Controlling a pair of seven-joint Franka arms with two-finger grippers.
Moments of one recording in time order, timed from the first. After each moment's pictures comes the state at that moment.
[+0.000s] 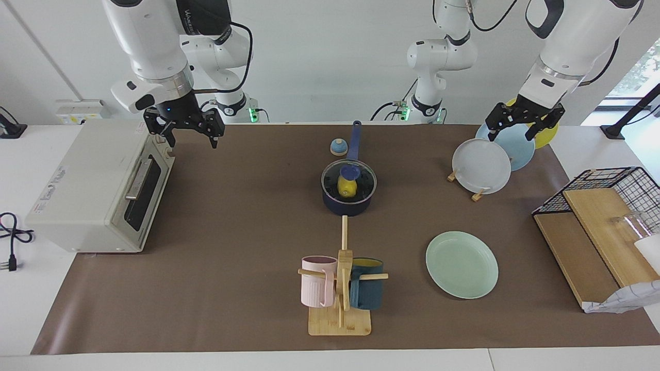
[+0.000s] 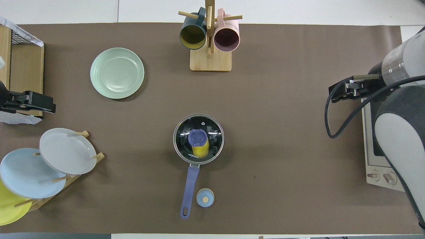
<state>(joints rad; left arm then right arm) -0.07 -0.05 -0.02 -1.63 0.00 1.56 -0.02 0.14 0.04 0.00 -1.50 -0.06 1.50 0.13</state>
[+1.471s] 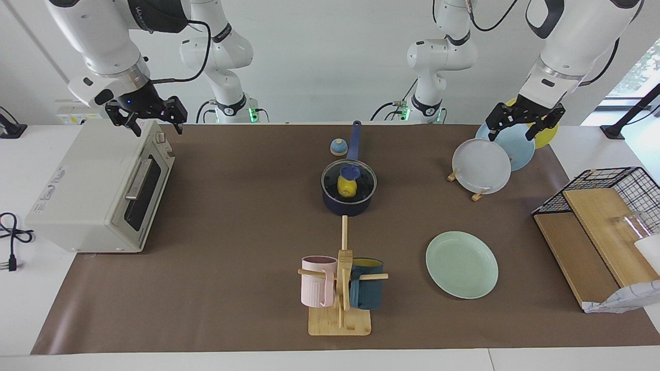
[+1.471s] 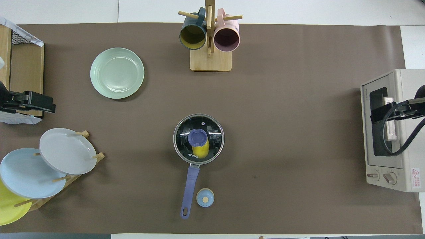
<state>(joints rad) -0.07 -0.05 -0.02 -1.63 0.00 1.56 -0.02 0.04 -0.05 -0.05 -1.64 -0.06 1.47 -0.10</state>
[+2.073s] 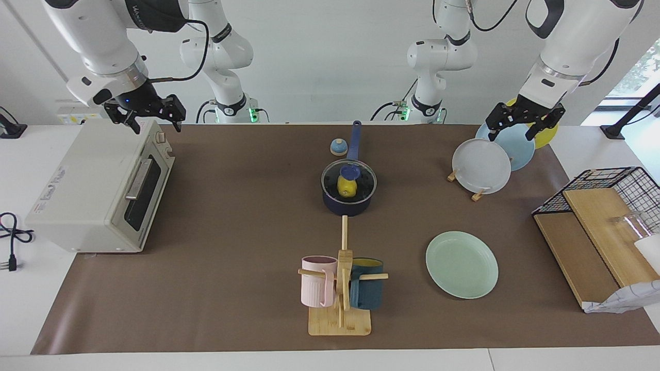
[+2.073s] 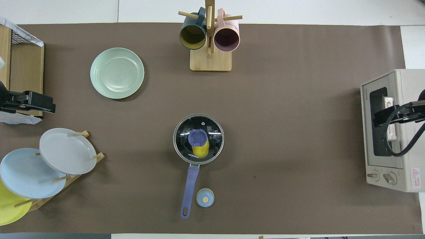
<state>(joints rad) -0.07 -0.05 -0.02 -1.63 0.00 1.56 -0.02 0.02 -0.05 -0.04 -1.63 -0.06 1.45 -0.10</state>
